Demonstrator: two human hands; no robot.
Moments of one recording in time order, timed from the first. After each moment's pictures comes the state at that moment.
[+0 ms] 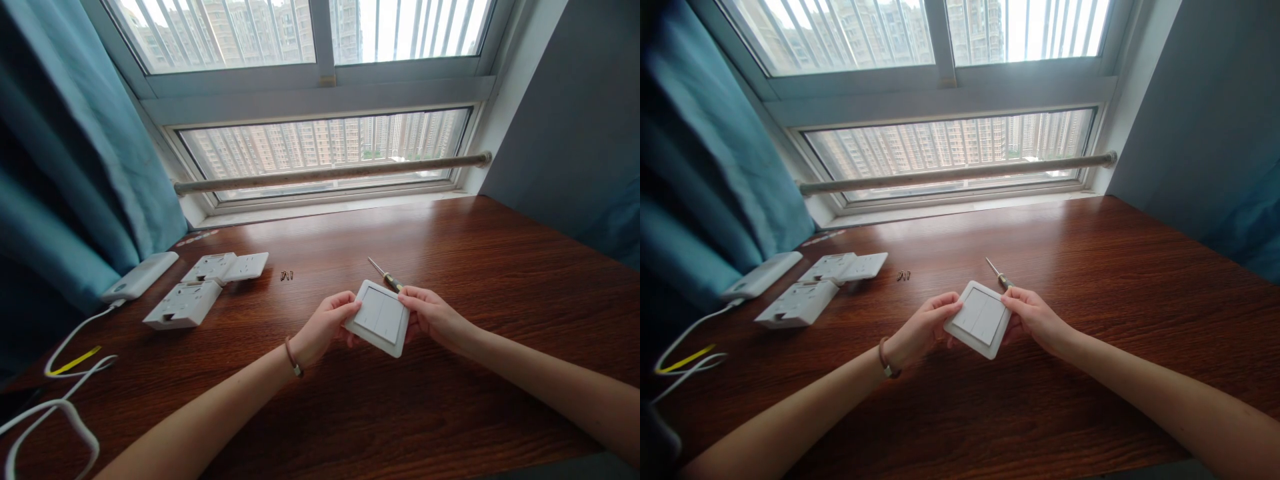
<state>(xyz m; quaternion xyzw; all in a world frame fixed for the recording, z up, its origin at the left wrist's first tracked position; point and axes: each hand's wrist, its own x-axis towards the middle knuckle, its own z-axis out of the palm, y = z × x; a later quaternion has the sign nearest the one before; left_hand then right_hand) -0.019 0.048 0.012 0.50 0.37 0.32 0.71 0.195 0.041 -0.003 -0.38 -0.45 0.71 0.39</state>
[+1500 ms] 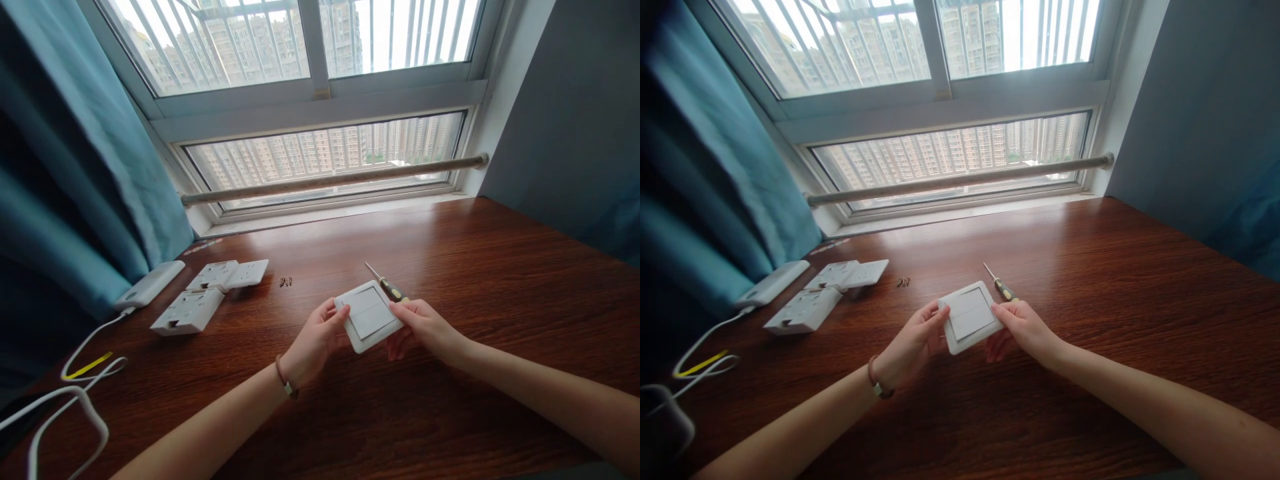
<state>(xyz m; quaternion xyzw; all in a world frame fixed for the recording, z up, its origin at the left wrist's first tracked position) -0.014 0.030 0.021 0.40 0.36 0.41 0.74 0.189 0.030 0.006 -0.38 -0.49 0.71 0.34</state>
